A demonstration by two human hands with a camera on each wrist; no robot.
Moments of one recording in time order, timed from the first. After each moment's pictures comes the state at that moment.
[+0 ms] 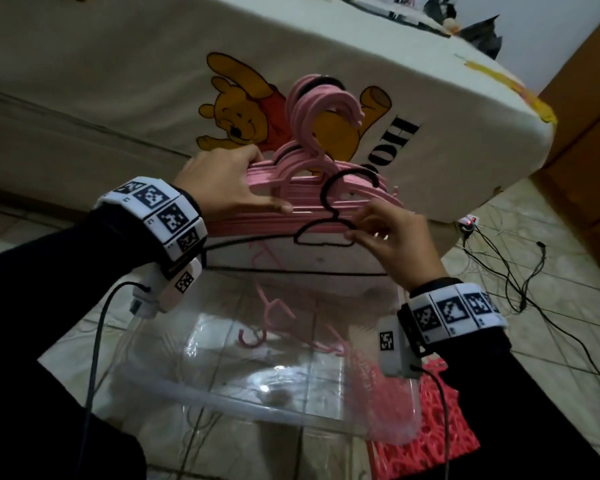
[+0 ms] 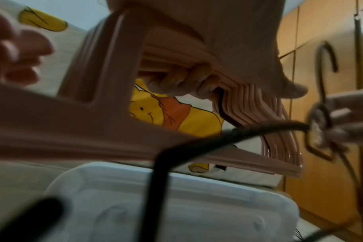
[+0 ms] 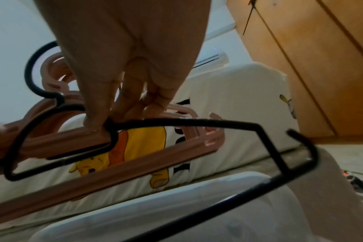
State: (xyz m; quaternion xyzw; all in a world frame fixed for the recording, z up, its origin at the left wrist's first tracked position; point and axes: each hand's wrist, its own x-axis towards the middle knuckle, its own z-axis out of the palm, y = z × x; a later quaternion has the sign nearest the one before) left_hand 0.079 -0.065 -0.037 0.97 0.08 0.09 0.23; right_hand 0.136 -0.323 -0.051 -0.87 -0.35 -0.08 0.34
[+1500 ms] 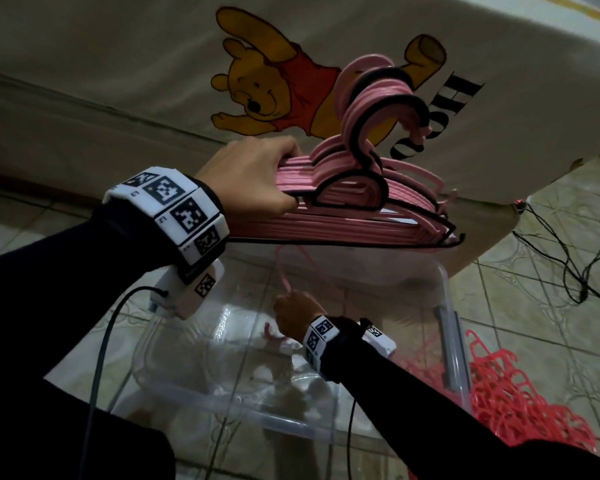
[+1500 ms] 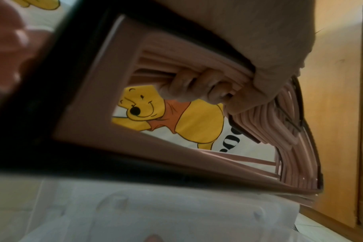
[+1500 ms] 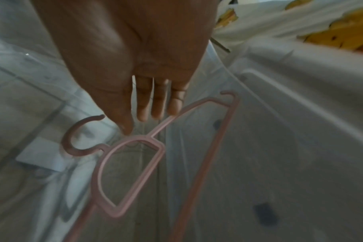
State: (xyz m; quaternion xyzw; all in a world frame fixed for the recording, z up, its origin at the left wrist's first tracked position) left_hand 0.095 -0.059 -0.058 0.96 0.00 0.09 0.25; right_hand 0.131 -0.206 -0.299 -0.82 -0.51 0.16 -0.21
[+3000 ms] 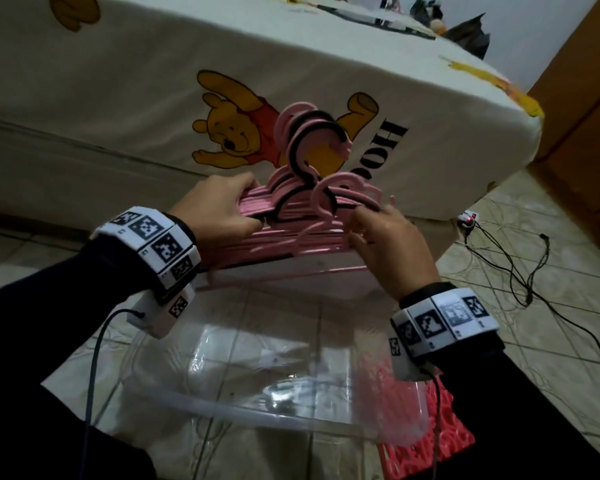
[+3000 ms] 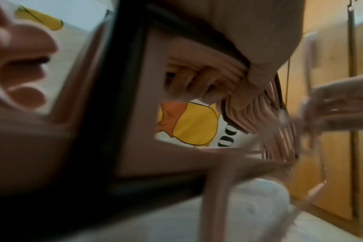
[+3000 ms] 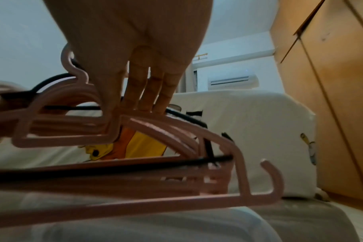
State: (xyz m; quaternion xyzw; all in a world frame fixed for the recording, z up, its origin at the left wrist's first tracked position) left_hand 0.072 -0.063 -0.053 0.95 0.03 0.09 0.29; right_hand 0.120 -0.320 -0.049 -0.90 -0.37 -0.17 0.17
